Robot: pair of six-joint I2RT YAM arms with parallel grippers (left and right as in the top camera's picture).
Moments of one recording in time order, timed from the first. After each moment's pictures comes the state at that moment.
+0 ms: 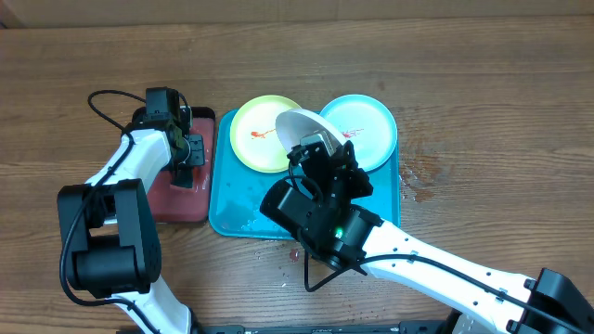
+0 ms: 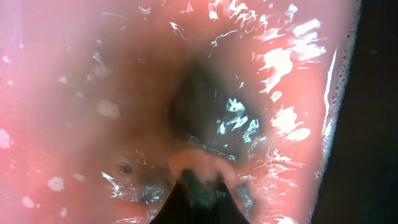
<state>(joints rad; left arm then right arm) 0.07 1.90 1.17 -0.55 -0.05 -0.03 1.03 1.54 1.13 -0.61 1.20 0.29</state>
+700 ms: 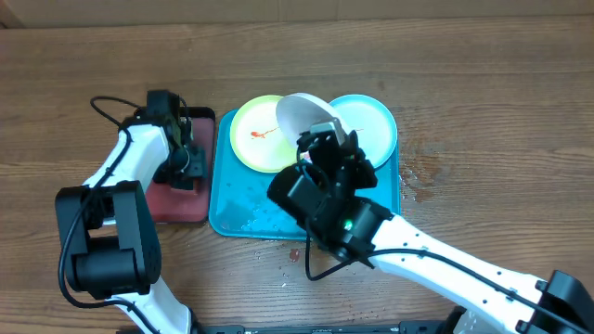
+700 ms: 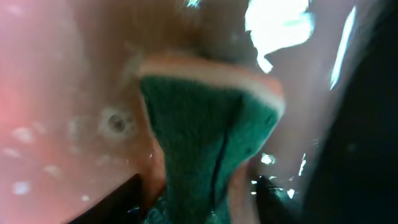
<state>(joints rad) 0.07 1.90 1.21 -0.79 -0.05 -0.03 0.97 1.51 1.13 -0.52 1.17 0.29</state>
